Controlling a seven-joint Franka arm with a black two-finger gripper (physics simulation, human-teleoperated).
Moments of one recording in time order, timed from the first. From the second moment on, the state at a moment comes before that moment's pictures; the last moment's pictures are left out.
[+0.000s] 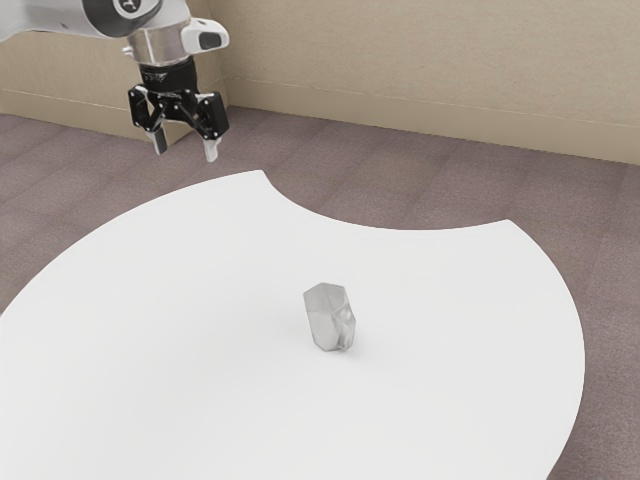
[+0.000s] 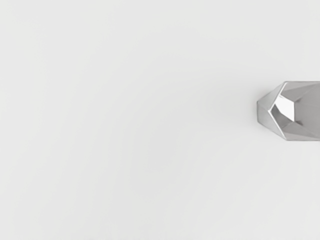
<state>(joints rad) -0.02 0.12 0.03 -1.41 0.03 1.51 -0.11</state>
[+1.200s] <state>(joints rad) -0.03 0.22 -0.29 -1.87 -0.02 2.11 -1.19</state>
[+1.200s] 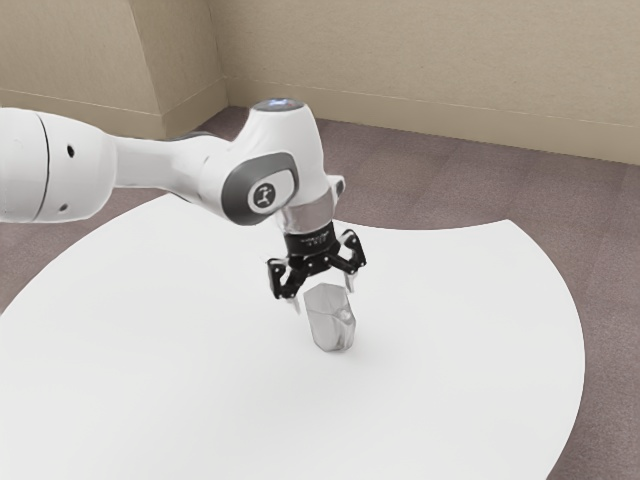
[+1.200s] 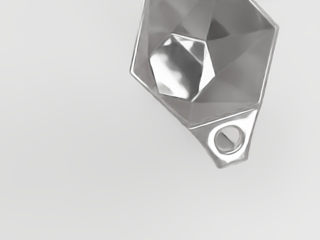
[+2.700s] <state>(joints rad) -0.07 0.60 -0.32 -1.64 0.31 2.12 -1.83</state>
